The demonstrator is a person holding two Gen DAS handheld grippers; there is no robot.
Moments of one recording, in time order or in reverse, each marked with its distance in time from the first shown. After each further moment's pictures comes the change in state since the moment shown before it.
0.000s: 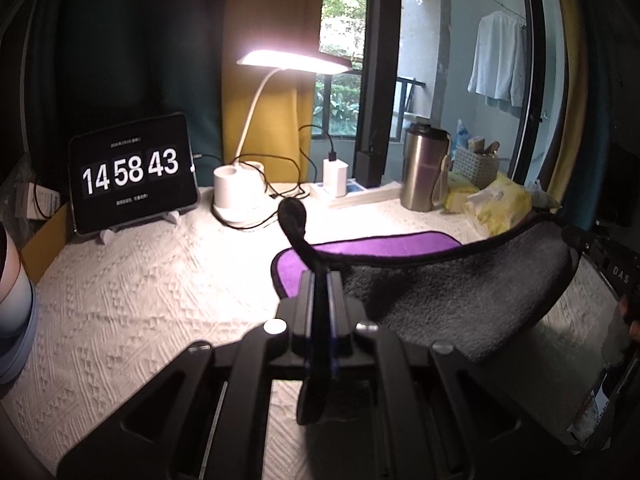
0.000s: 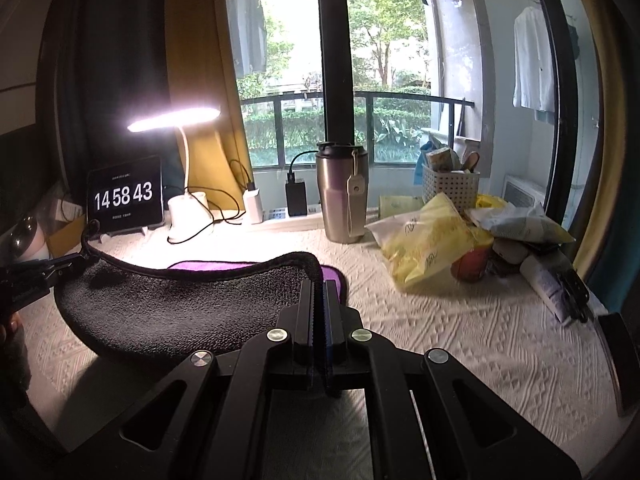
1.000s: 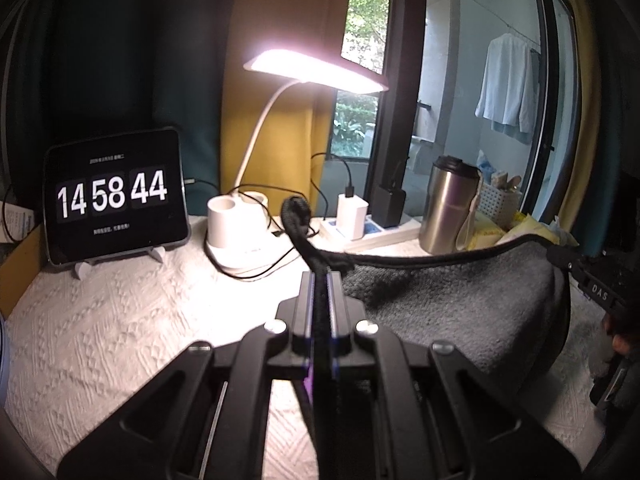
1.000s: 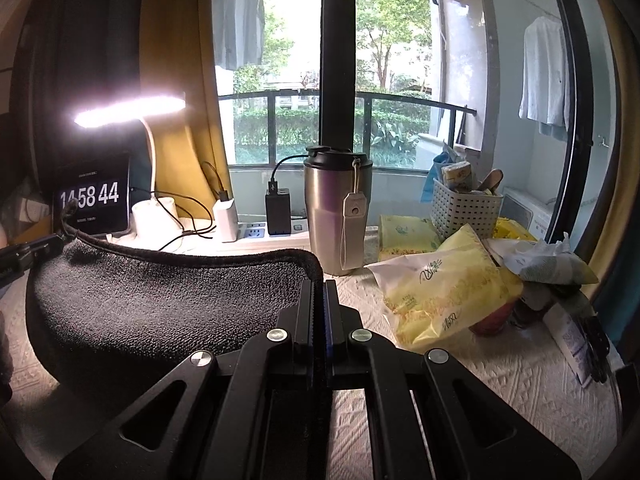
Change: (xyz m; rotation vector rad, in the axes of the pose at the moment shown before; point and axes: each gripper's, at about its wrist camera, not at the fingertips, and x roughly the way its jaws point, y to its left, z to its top) left arm 0.066 0.023 0.041 -0.044 -0.071 -0.014; right arm 0.087 -0.004 0.034 -0.048 0.006 -0.043
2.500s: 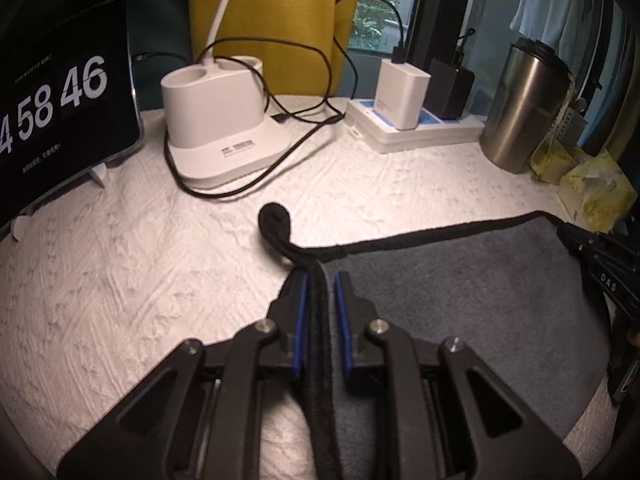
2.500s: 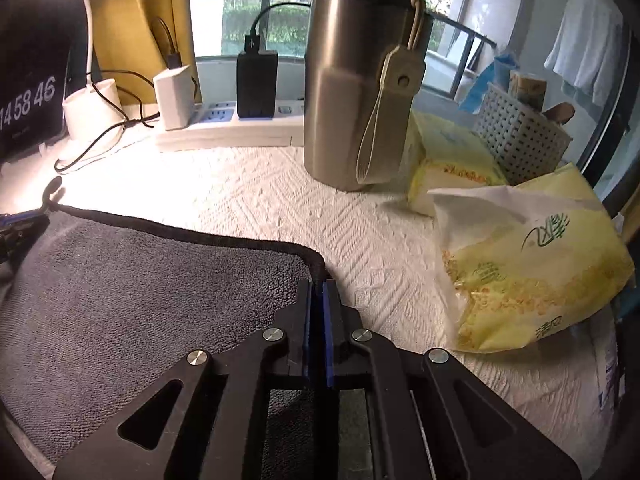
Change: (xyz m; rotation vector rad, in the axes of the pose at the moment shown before) left arm 0.140 0.014 -0.030 -0.010 0.414 0.050; right arm 0.140 0.009 -0.020 -0.094 0.403 -0.076
